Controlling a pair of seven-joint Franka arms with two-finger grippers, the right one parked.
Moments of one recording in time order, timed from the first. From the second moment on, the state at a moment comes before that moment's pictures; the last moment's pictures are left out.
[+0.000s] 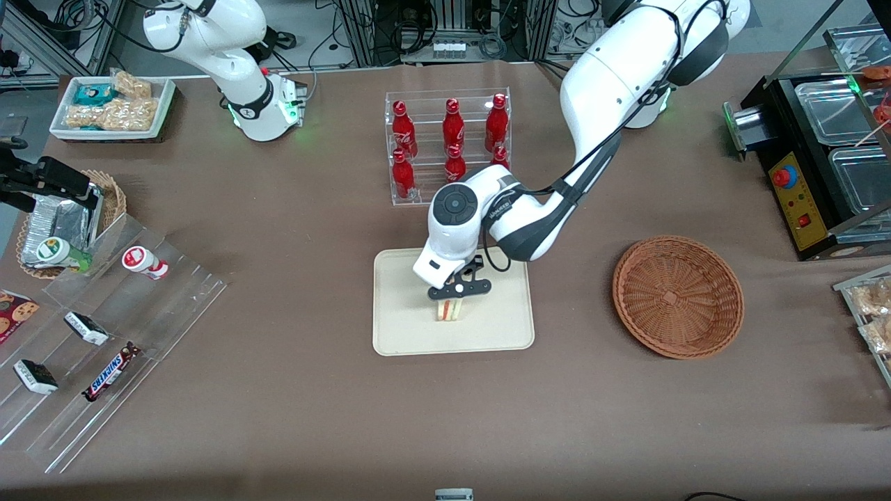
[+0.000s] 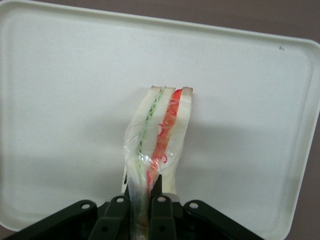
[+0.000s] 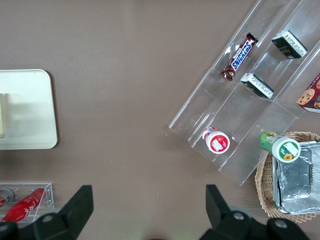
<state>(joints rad) -0.47 0.80 -0.40 -1.39 0.30 2.16 -1.08</state>
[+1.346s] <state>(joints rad) -0.25 0.54 -0.39 -1.35 0.28 1.85 -0.98</state>
